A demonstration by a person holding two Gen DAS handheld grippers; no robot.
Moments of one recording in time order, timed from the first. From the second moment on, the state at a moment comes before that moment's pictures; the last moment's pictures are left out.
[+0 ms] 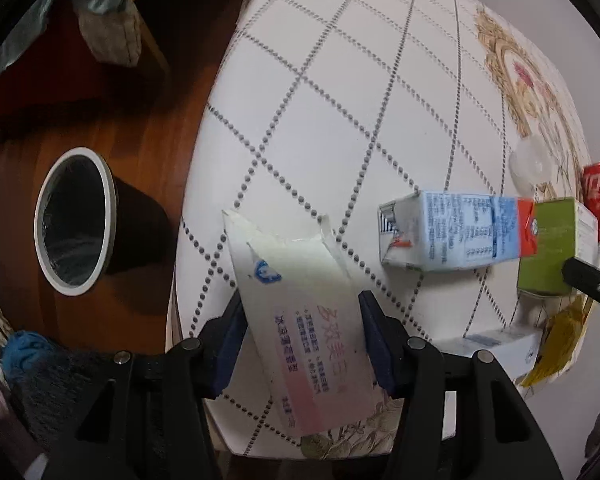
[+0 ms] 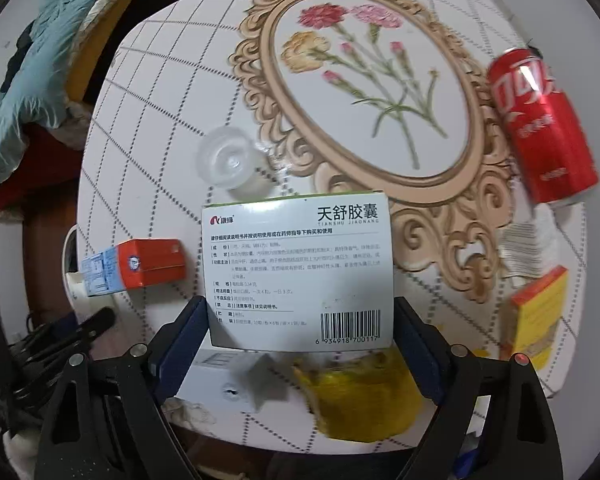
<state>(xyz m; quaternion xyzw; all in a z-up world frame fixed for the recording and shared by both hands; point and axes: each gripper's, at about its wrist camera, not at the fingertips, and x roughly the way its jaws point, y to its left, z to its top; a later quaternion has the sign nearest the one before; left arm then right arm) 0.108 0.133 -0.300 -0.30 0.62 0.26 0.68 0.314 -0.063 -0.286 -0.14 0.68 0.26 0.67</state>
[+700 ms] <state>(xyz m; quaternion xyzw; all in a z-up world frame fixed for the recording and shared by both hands) 0.088 0.123 -0.216 -0.19 0.52 0.30 0.78 0.289 -0.024 -0.271 -0.15 0.62 0.25 0.73</state>
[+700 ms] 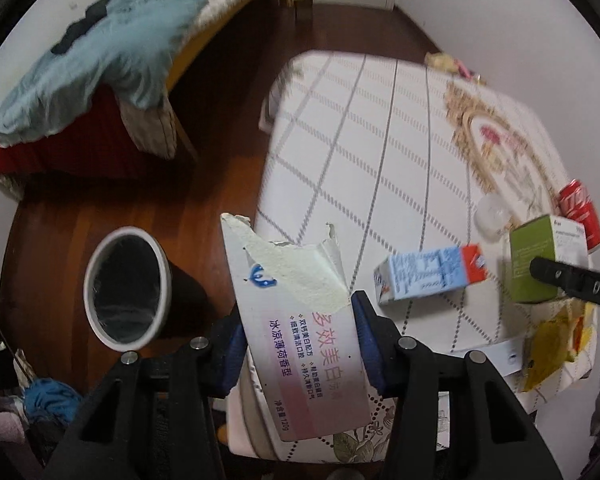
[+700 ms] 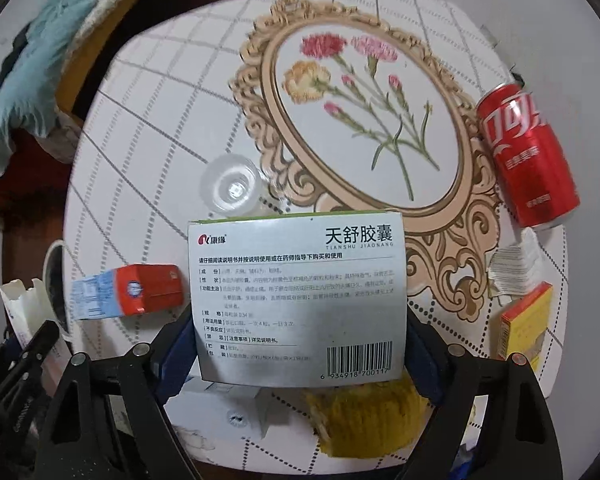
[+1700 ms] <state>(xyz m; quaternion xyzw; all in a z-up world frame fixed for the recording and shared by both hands) -0.150 0.401 -0.272 -0.35 0.45 0.38 0.72 0.038 0.283 -0.283 -0.17 0.60 0.47 0.63</state>
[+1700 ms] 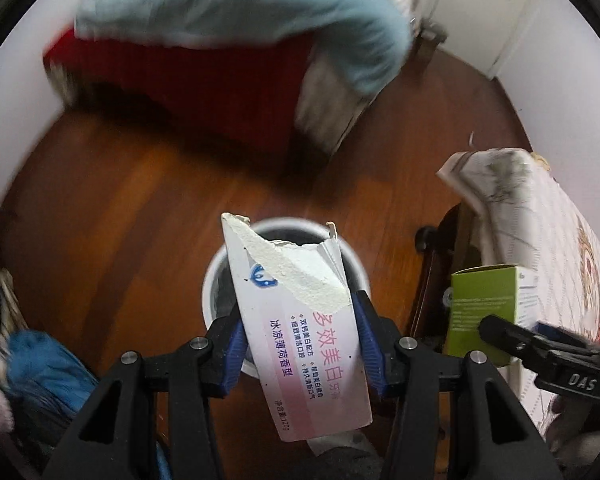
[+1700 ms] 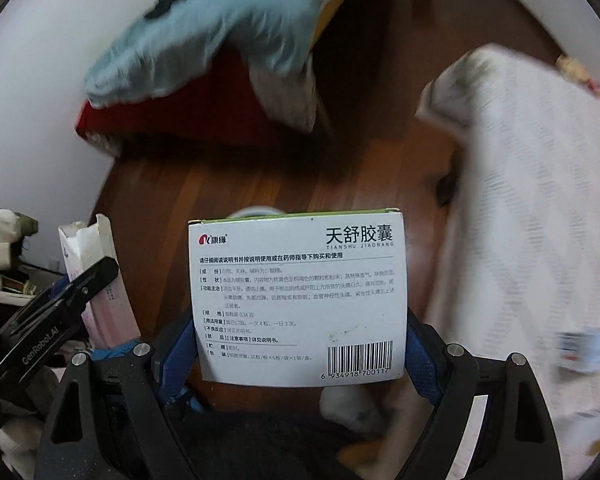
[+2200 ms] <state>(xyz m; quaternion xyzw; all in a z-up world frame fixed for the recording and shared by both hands) -0.167 0.480 -0.374 -0.44 0.48 0.38 0.66 0.007 0.388 -0.415 -0.21 0.66 0.45 0.57</state>
